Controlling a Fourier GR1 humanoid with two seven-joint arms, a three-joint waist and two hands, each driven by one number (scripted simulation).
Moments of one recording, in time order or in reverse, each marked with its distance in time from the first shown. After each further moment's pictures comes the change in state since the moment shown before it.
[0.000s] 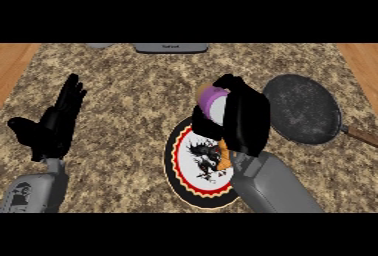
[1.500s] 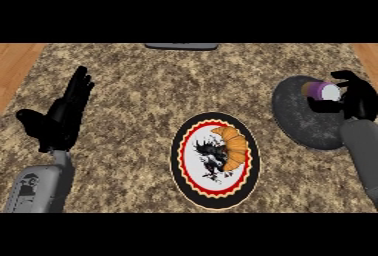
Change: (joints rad) left arm -0.057 -0.014 -0.012 0.019 -0.012 -0.015 0.001; right arm -0.146 -0.383 -0.715 1.075 -0.453 -0.342 -0.969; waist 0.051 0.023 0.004
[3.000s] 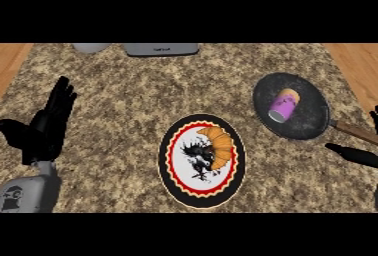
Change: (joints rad) left arm 0.076 0.024 0.058 -0.018 0.008 0.008 0.002; right arm 0.398 0.048 -0.289 -0.313 -0.541 0.584 -0.563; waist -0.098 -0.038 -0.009
